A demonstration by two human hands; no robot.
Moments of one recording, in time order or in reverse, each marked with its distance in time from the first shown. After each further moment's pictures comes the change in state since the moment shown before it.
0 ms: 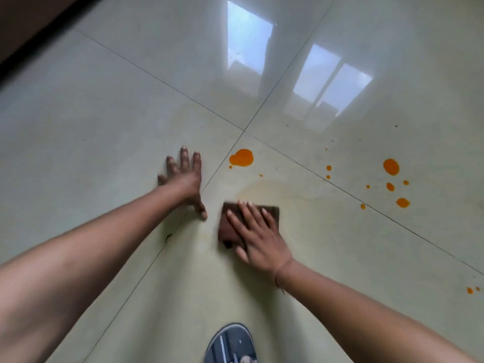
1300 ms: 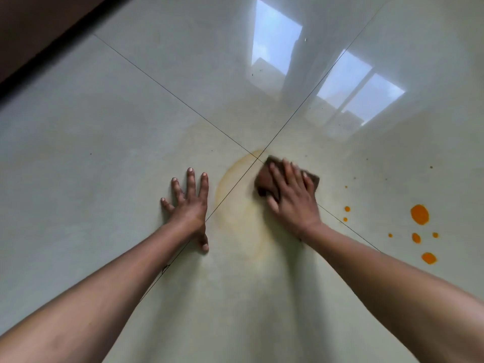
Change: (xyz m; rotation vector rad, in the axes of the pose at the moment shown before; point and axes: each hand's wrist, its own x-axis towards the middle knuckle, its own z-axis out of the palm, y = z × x) left_hand 0.014 0.009 0.002 -0.060 -0.027 -0.061; right_hand 0.128 0.102 -0.068 0.019 0.179 0.131
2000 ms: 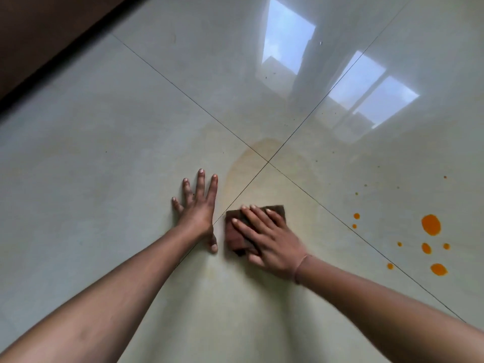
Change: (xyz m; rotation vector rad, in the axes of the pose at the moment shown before) left_hand -0.004 -0.006 -0.002 -0.108 0.033 0.028; right_hand -0.055 -0.042 0.024 -0.043 -0.177 -0.530
